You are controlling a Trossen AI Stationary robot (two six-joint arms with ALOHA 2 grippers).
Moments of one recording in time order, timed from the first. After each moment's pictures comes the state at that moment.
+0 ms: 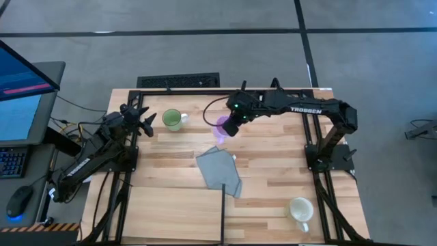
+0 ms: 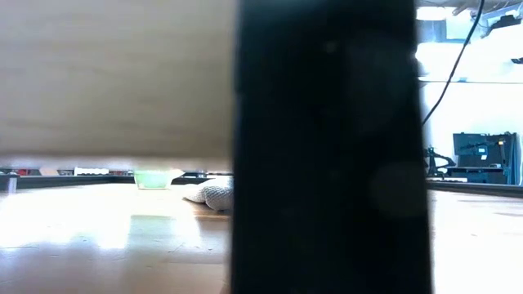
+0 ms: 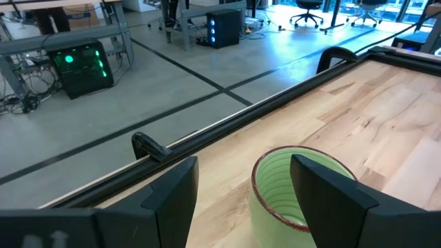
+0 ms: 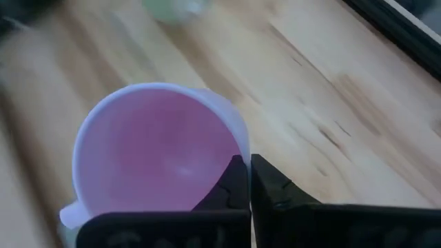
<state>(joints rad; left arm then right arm) 0.77 0.08 0.22 -0.39 -0.11 -0.03 -0.19 1.69 1.54 -0.83 0.06 0.41</state>
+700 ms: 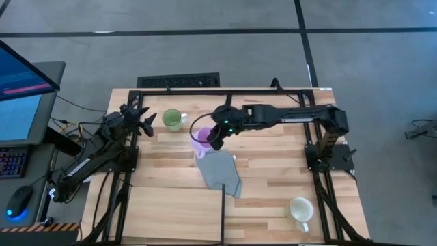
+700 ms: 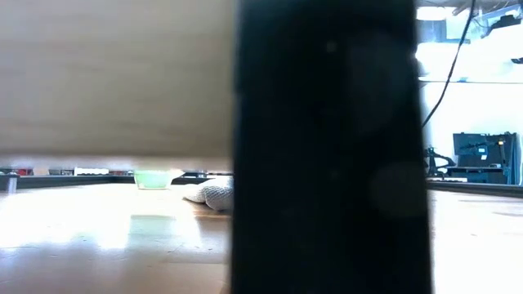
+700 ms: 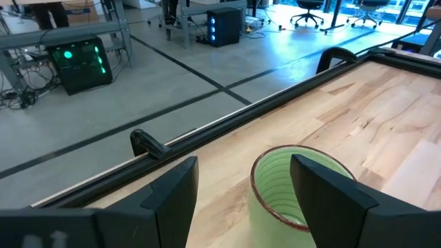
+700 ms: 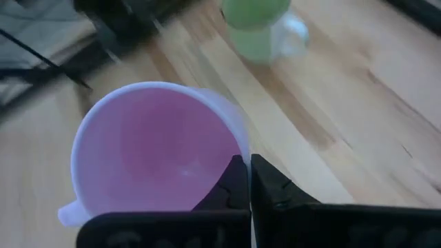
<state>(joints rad) 0.77 0.08 0.22 -0.39 -0.11 -0.05 -0.05 1.82 1.63 -0.68 0.08 0.46</state>
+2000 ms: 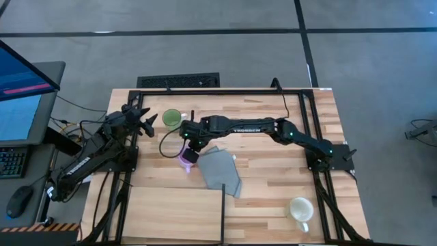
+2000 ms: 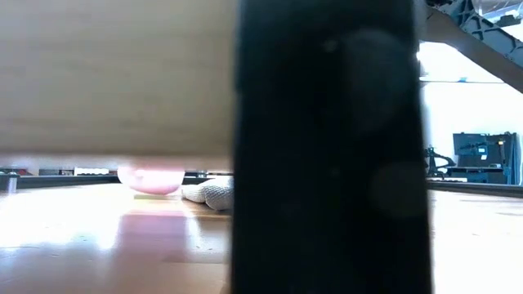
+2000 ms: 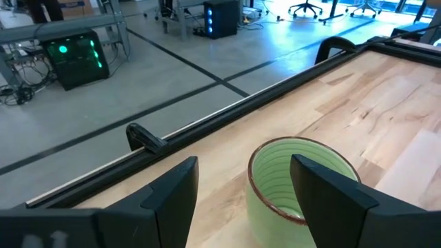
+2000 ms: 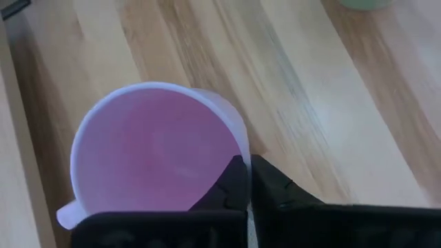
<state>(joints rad) 0.76 0.12 0.22 -0.38 -0.11 -0.04 -0.04 2.46 2.33 -0.95 -0.07 0.34</state>
